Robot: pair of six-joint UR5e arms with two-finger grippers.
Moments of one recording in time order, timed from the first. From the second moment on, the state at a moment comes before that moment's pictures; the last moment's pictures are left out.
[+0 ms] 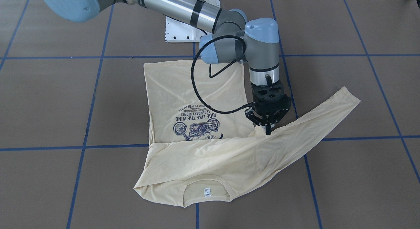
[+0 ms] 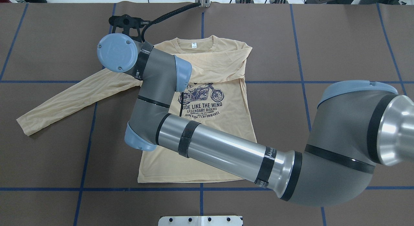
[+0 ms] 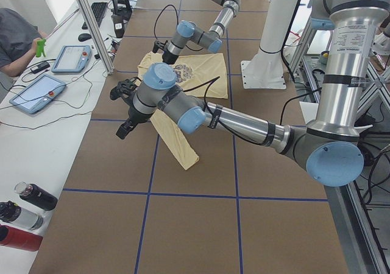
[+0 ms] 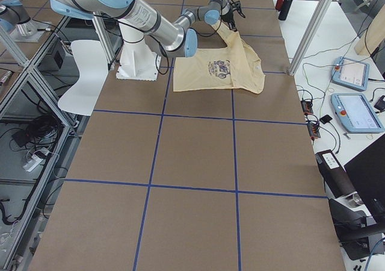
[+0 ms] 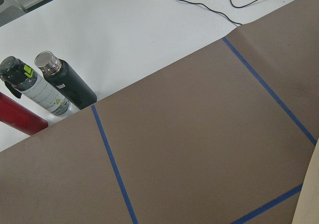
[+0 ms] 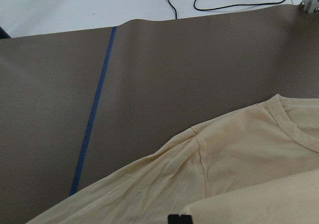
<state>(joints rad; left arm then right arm) -1.53 -1.67 -1.76 -2.02 -2.25 -0.05 0.48 -0.20 0.78 -1.07 1.43 1.26</state>
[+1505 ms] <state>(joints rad) -1.44 -1.68 -1.76 -2.09 -2.29 -0.10 0.73 -0.19 0.96 -1.54 1.80 1.21</state>
